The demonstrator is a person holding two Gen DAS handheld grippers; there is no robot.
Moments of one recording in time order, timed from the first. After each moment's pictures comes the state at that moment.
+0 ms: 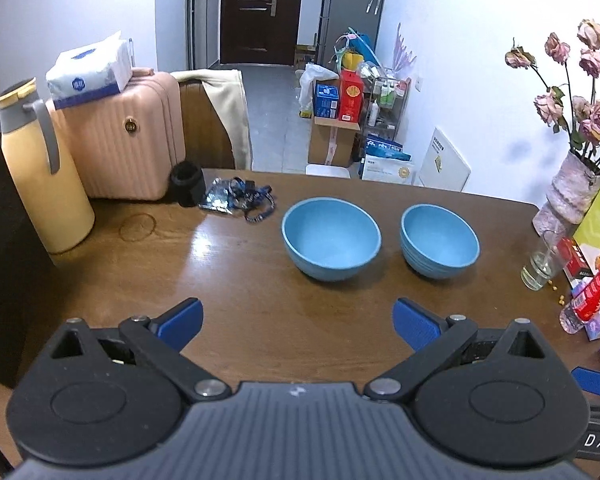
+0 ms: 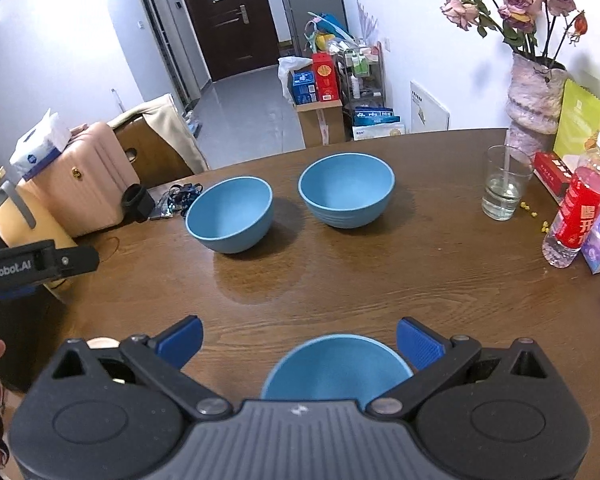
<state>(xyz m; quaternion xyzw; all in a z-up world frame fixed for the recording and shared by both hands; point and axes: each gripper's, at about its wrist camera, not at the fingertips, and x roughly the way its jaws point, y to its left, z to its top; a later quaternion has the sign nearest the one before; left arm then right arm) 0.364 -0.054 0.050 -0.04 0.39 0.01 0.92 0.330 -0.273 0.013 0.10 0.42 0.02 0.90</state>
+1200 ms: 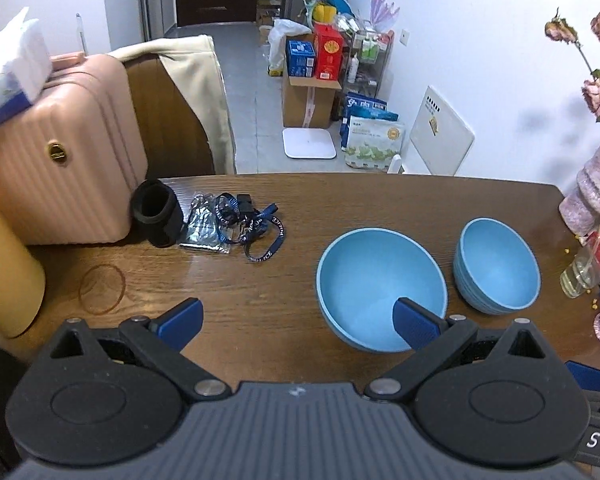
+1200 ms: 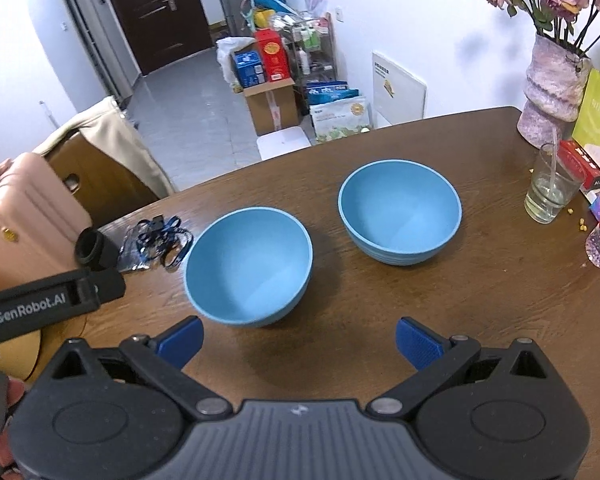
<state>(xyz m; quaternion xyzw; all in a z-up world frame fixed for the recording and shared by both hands) 0.555 0.008 0.002 -0.02 0.46 -0.06 0.89 0.504 -0.171 -0.011 0.13 0.46 -0.09 0.87</state>
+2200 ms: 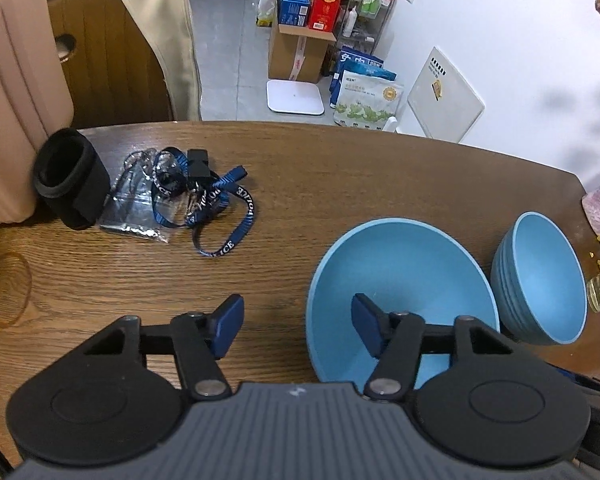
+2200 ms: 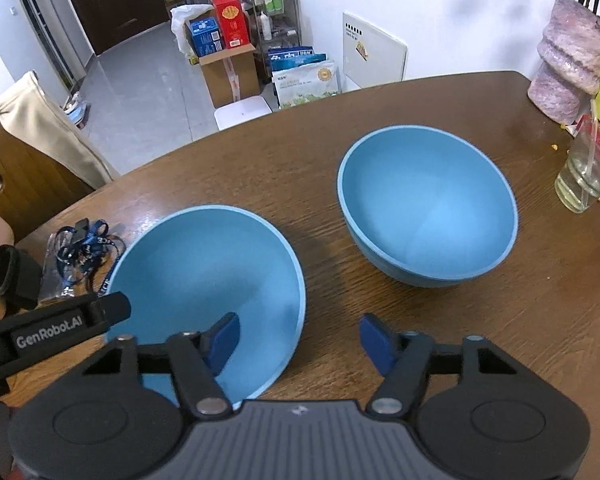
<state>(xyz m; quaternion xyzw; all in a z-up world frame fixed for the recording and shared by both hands) 0.650 -0.011 -0.103 -0.06 0.52 -0.08 0.85 0.609 -0.181 -0.104 0.13 0.51 -0.14 0.84</state>
